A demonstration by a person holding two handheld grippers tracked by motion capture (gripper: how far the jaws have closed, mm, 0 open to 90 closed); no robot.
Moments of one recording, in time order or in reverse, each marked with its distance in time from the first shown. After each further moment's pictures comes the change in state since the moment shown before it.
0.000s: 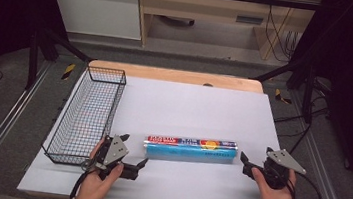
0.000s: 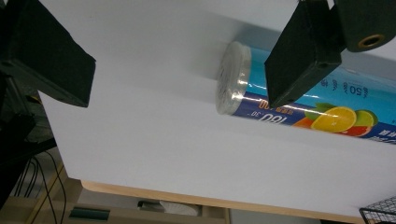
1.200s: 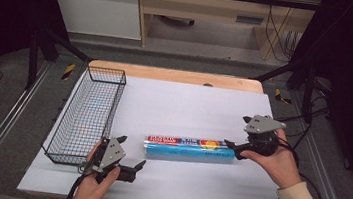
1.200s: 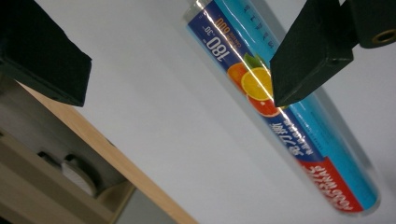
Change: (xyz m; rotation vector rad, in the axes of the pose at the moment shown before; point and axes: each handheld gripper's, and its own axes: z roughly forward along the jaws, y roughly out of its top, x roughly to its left) left arm -0.002 -0.002 -0.009 -0.010 0.001 0.005; right arm 0.022 0.099 0.033 0.107 0.414 -0.571
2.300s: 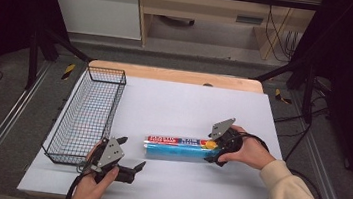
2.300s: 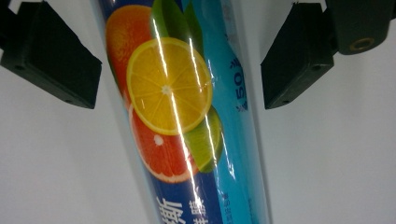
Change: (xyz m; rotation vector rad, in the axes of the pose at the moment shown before) left arm 0.002 0.000 -0.002 -0.004 -0.043 -0.016; right arm 0.013 -0.020 0.107 0.245 0.456 -0.200
